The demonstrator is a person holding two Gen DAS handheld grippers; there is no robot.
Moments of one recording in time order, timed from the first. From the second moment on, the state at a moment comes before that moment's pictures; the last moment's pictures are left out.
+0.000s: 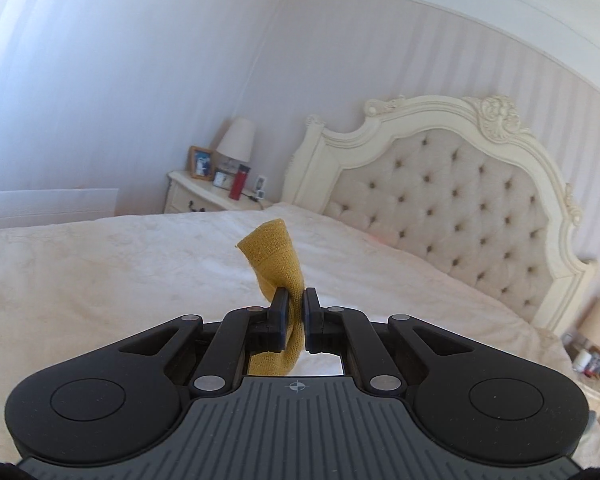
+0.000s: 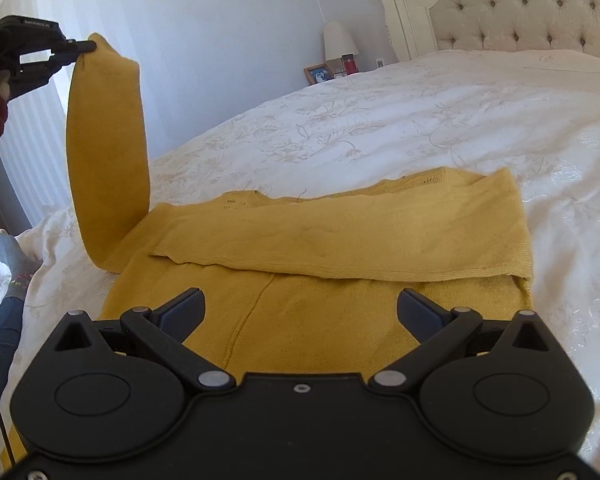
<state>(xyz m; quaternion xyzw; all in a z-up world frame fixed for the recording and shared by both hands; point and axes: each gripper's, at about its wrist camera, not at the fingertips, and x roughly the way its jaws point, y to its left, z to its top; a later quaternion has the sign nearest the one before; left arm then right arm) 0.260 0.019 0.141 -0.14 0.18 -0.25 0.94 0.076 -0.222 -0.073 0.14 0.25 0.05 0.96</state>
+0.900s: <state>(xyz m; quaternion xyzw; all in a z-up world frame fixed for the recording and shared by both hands) 0.223 -0.005 -0.026 0.02 0.30 -0.19 0.93 0.074 -0.287 -0.086 0.21 0.24 -0.05 0.94</state>
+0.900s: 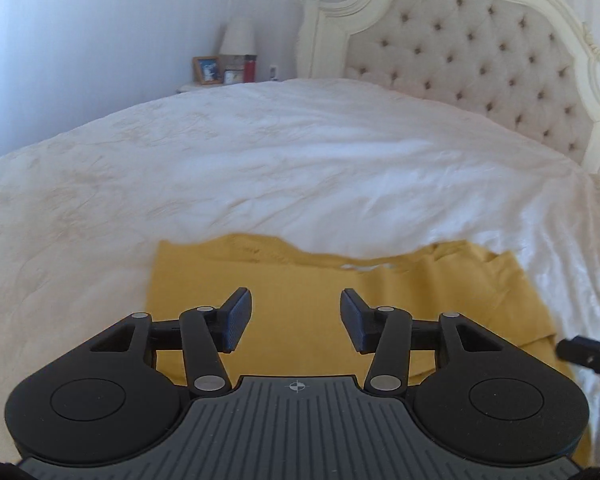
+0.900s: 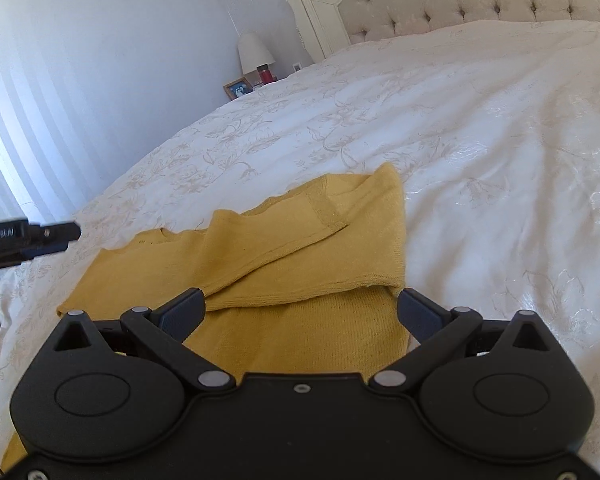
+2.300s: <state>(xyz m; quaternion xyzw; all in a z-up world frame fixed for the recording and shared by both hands) 0.256 0.079 -0.102 0.02 0.31 -0.14 0.94 0.208 -0.308 -0.100 0.21 0.33 -0.10 0.92</state>
